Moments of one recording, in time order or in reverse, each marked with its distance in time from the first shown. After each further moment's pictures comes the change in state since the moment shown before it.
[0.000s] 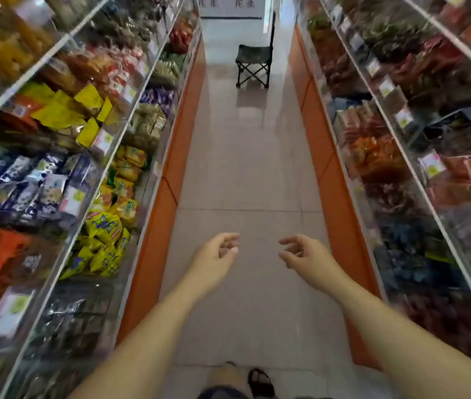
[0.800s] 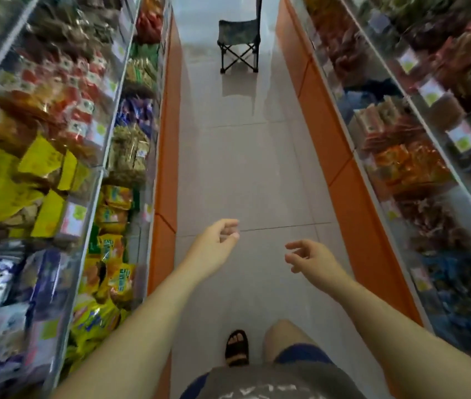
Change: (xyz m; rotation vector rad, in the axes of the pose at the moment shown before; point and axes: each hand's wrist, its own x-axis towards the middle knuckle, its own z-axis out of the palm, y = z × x) left_hand 0.284 0.020 -0.131 0.070 -0.108 -0.051; right_hand 0.252 -0.087 -0.003 0.077 0.000 0.248
